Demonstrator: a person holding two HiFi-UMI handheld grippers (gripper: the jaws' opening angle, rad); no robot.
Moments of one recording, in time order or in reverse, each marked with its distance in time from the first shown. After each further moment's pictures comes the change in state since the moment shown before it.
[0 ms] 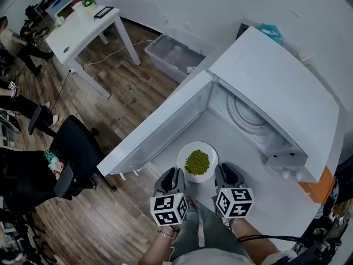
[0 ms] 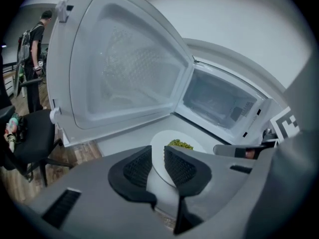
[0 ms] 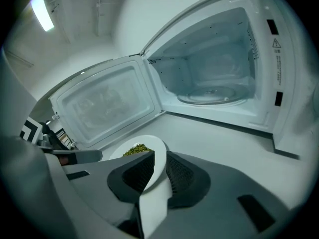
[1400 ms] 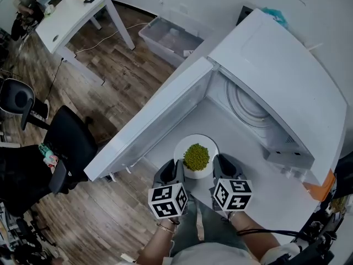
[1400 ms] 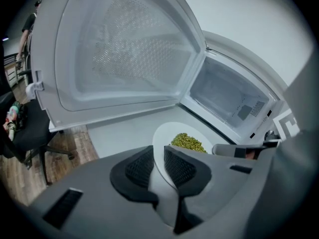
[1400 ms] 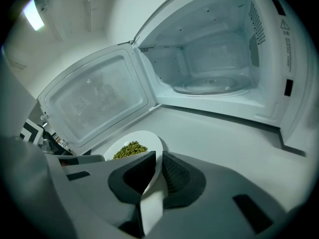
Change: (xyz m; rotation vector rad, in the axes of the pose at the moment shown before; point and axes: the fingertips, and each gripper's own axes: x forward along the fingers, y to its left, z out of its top) left arm 0.029 0.001 -0.019 -0.085 0.103 0.015; right arm 0.023 -0.012 -0.008 0.043 0.076 -0.028
